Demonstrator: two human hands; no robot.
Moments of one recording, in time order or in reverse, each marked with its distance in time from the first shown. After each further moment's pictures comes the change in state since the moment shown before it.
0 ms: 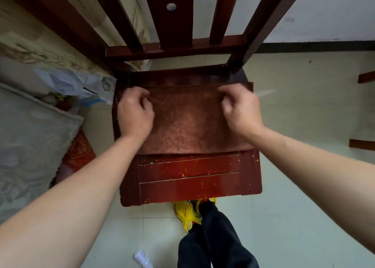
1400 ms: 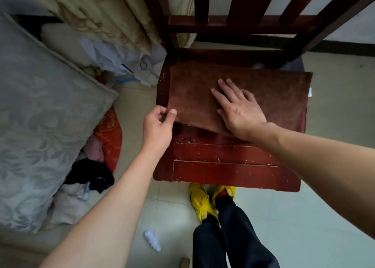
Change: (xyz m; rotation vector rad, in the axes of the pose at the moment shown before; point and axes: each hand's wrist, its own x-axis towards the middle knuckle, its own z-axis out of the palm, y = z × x) left_hand -0.078 -0.057 -0.043 -0.436 -0.145 -0.492; right_hand -0.025 -0.034 0.085 -0.596 -0.458 -0.438
